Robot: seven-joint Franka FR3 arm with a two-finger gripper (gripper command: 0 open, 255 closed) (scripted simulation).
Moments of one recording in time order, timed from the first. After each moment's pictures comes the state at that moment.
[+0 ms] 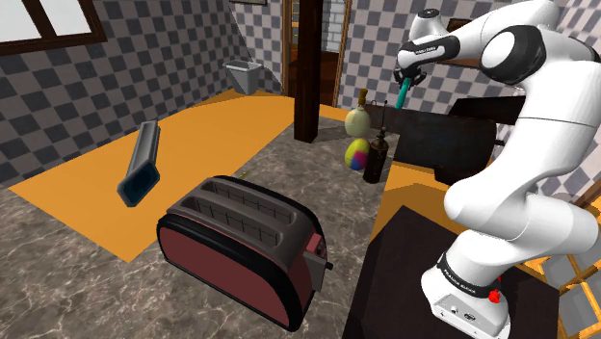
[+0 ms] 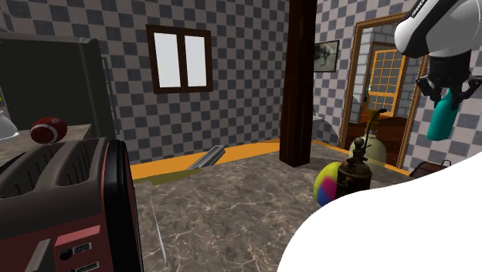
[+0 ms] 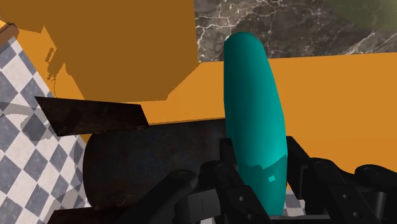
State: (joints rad) arm -1.20 0.43 0.46 -1.51 -0.53 2.31 0.71
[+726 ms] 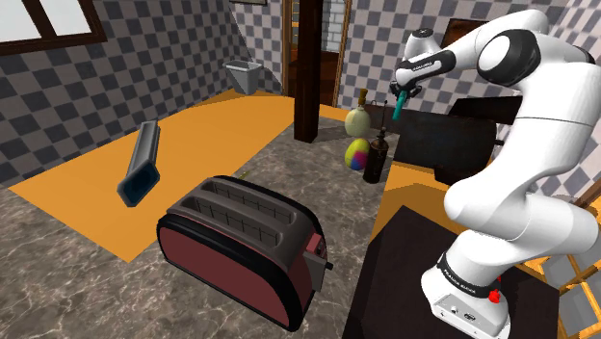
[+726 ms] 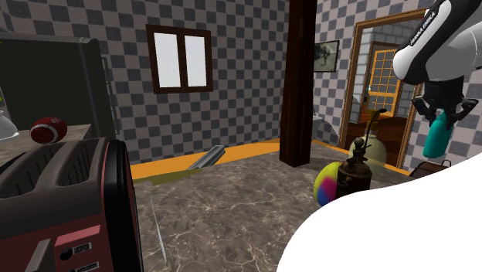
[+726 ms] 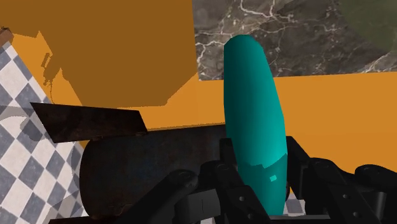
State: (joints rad) arm -1.19 0.46 0.43 -1.59 -0.59 2.43 0.78
